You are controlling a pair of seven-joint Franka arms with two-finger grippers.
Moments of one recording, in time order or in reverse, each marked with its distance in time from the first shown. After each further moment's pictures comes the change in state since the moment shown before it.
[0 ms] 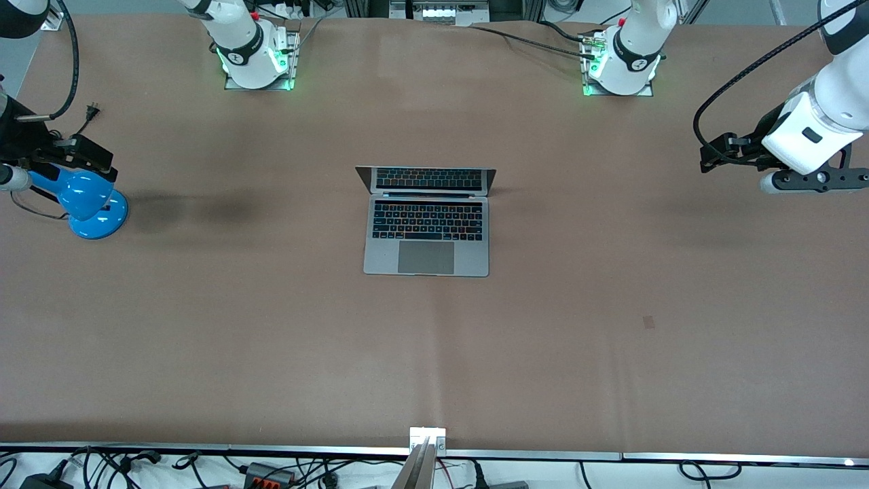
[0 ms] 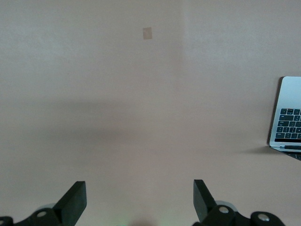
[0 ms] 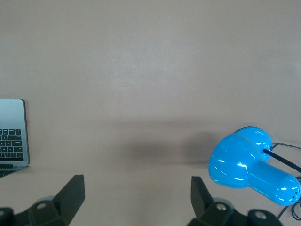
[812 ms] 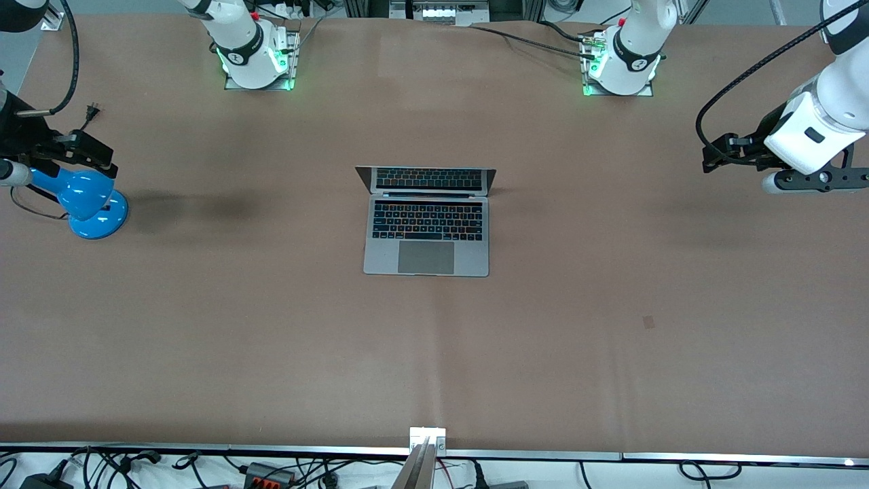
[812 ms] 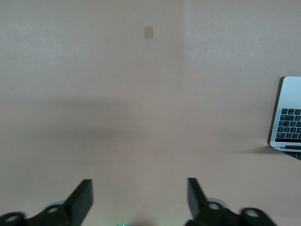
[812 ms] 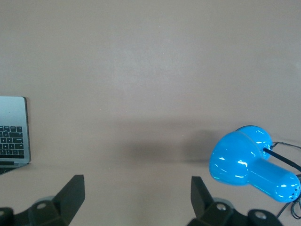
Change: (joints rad) left arm 0.004 0.000 0.002 0.002 0.000 -0.009 0.000; right arm 0.002 -0.012 0.002 -0.009 0.000 -0.009 -0.004
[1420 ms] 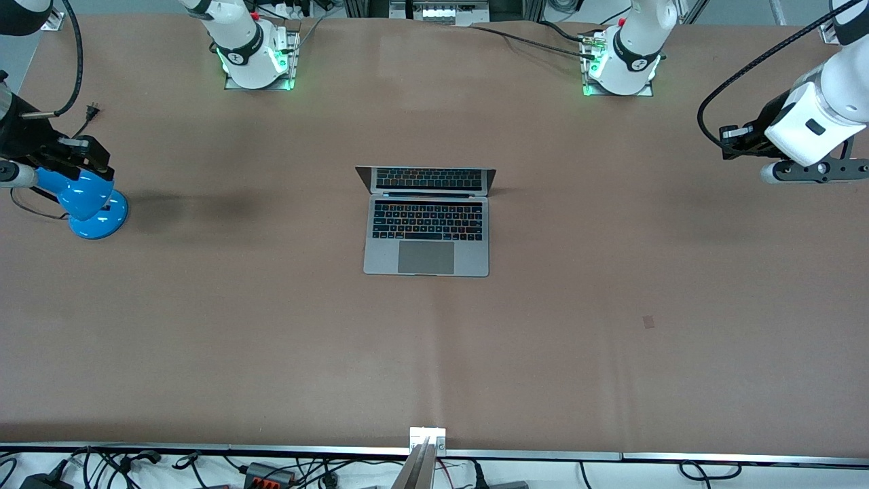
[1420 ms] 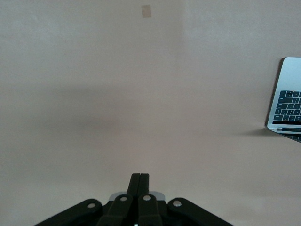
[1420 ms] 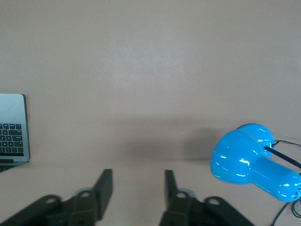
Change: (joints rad) left arm -0.001 0.000 -0.001 0.032 -0.014 -0.099 0.000; right arm 0.001 0.001 0.000 -0.006 0.000 -0.002 0.000
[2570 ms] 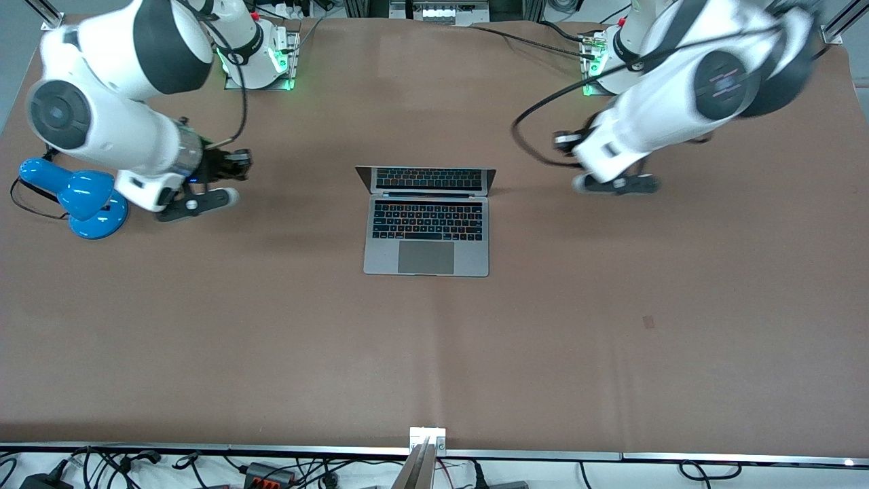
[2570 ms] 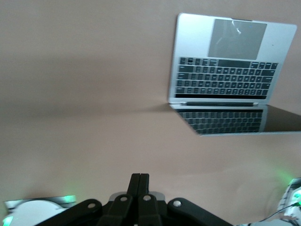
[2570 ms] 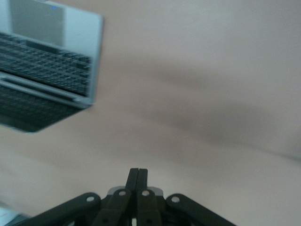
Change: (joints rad) left arm -0.050 0.205 -0.375 -0.031 -0.220 0.170 -0.398; right arm 0.278 0.148 0.013 -0.085 0.229 -0.044 0.014
